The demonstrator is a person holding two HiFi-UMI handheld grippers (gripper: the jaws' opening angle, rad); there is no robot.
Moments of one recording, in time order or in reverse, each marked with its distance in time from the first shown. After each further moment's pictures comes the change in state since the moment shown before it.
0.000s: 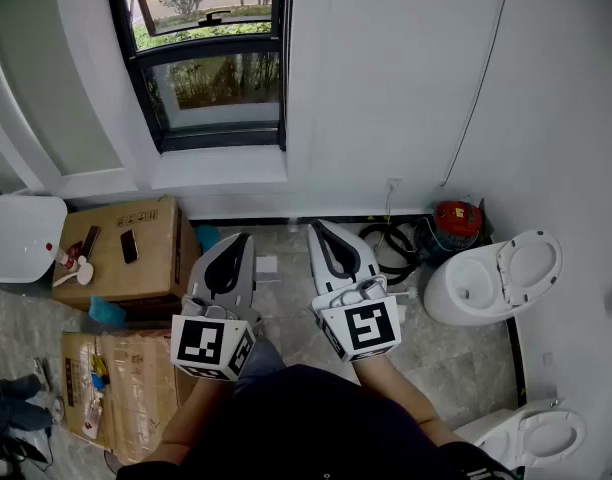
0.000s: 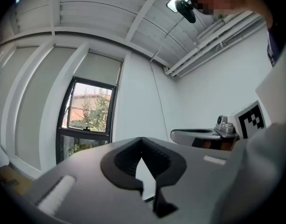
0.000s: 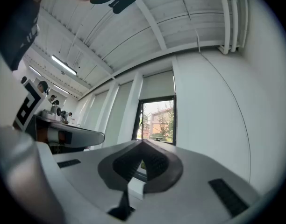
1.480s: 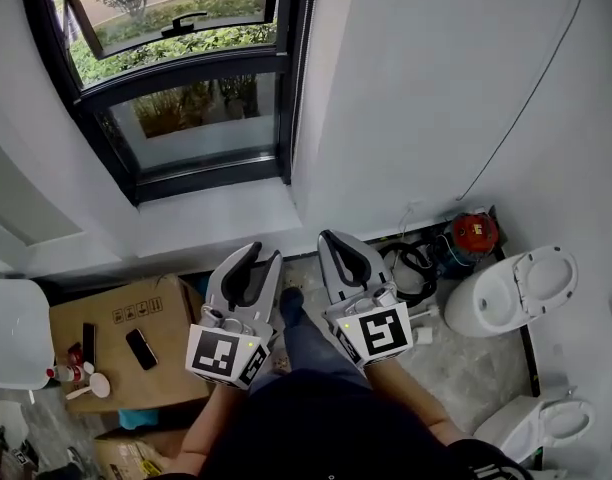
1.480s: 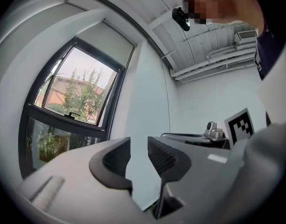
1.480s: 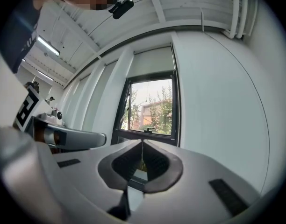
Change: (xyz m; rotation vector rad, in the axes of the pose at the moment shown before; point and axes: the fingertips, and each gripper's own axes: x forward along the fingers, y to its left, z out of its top) left arm 0.266 0.277 -0.077 -0.159 -0.004 -0.257; right arm 0.368 -0.062 -0.113 0.015 0.111 -0.132
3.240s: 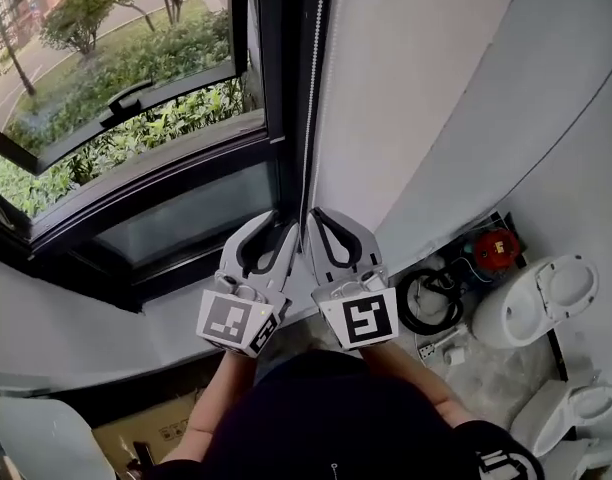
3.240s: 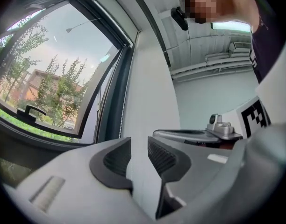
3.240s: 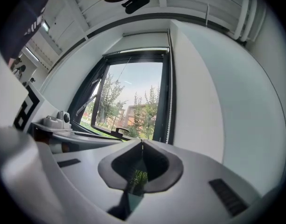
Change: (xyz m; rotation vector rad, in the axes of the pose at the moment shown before) left arm 0.340 0.230 0.006 0.033 -0.019 -0.265; right arm 0.354 -0.164 -0.017 -0.128 -0.025 -0.204
